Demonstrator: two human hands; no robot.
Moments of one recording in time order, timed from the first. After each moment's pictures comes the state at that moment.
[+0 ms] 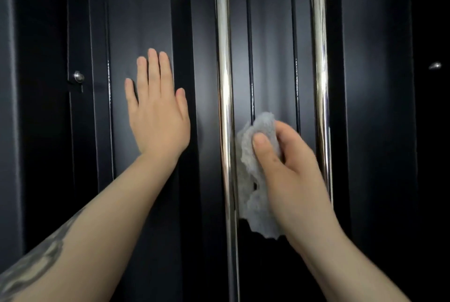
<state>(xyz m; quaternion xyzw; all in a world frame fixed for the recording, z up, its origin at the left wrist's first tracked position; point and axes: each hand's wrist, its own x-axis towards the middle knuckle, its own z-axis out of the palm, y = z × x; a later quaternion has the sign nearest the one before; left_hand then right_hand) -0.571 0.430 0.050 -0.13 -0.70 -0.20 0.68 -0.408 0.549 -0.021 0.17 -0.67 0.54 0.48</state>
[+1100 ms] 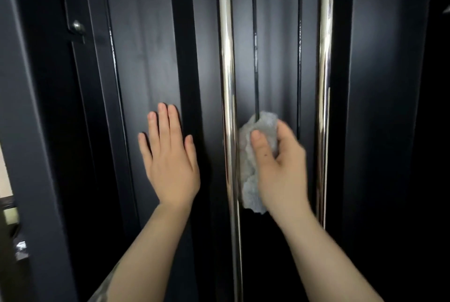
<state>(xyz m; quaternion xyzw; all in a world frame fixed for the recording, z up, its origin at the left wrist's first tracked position) -0.554 0.430 -0.103 -0.13 -0.74 -0.25 0.60 -0.421 0.547 -0.085 0.11 -0.64 0.56 0.52</state>
